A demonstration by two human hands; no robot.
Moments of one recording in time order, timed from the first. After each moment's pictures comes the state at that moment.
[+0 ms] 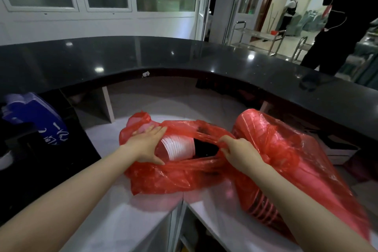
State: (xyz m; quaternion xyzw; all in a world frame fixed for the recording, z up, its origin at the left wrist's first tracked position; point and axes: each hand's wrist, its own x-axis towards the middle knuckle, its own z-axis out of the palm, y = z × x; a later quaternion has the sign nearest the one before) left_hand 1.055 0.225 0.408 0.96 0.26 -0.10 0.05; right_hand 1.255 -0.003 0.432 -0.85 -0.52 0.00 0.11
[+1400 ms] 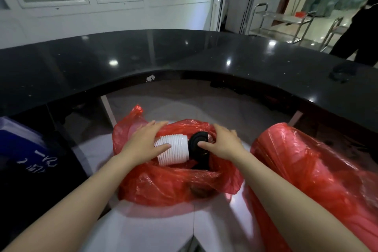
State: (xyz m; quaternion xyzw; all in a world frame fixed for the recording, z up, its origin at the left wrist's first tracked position) left_hand 1.081 0.291 0.398 0.93 0.29 0.12 0.16; right_hand 1.304 0.144 0.393 -0.88 -0.44 0.14 0.14
